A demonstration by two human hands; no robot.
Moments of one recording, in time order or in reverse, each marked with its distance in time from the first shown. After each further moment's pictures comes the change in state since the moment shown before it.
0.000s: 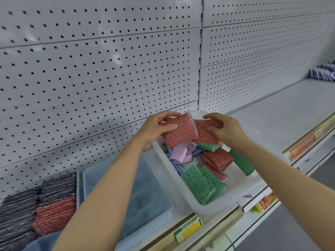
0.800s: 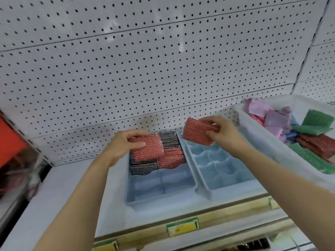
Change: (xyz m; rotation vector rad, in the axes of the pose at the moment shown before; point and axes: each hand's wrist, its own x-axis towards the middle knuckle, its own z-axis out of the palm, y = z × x) left_hand -0.337 -0.069 -0.267 0.086 0.426 -0.293; right_hand -0.099 -0.198 0.235 0.354 -0.264 -0.172
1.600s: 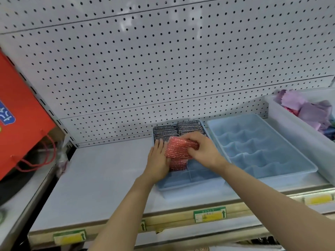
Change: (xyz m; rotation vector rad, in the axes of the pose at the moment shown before) left_hand -0.028 -0.112 0.043 0.682 0.071 0.092; right_hand -0.038 -0.026 0.150 0.022 -0.259 -0.106
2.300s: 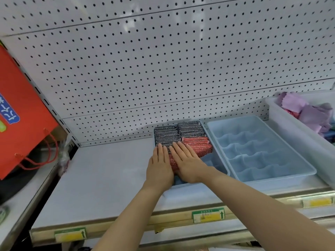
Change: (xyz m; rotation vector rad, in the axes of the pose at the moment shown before) left_hand -0.027 0.022 0.011 0.616 -0.116 -0.110; right_hand -0.003 0.048 0.057 -0.927 -0.334 -0.257
